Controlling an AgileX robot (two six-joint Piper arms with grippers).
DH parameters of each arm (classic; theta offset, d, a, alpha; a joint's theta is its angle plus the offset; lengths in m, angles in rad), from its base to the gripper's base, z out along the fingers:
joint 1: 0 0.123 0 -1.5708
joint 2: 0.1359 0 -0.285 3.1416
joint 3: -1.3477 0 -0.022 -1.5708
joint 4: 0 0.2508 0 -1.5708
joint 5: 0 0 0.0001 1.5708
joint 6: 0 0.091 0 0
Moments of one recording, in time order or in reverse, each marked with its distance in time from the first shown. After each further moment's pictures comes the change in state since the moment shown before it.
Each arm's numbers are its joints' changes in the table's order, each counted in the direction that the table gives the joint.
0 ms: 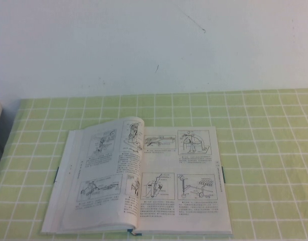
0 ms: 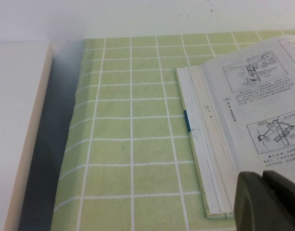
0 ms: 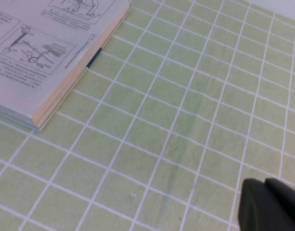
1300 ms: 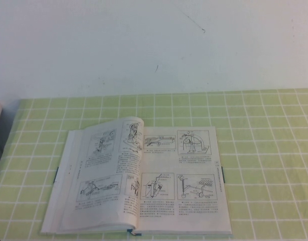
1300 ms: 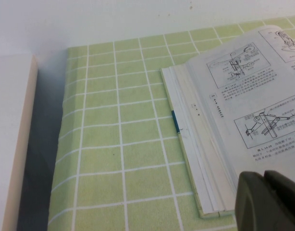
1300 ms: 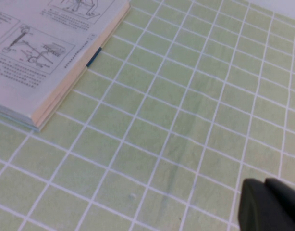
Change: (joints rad) right arm 0.000 0.000 0.000 0.000 0.000 0.000; left arm 0.000 0.000 0.000 -0.116 0.000 0.193
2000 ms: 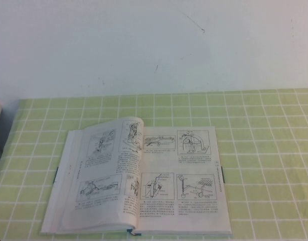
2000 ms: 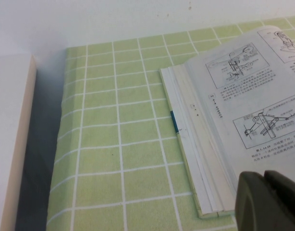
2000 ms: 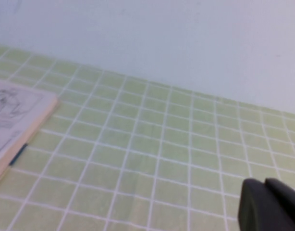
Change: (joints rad) right arm -0.178 -0.131 -0.191 0.007 -0.370 0.000; left arm 0.000 0.000 0.000 -0.001 0.000 0.000
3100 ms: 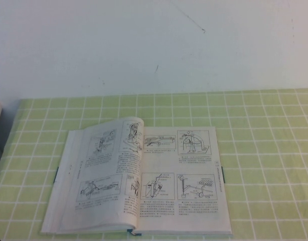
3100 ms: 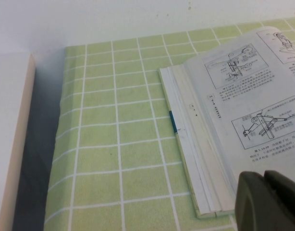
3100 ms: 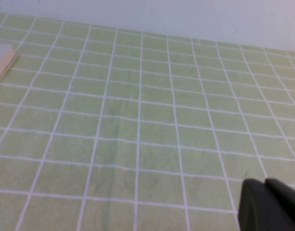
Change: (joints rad) right arm -0.164 -0.157 -0.232 0.033 -0.038 0.023; left arm 0.000 0.000 0.000 -0.010 0.000 0.000
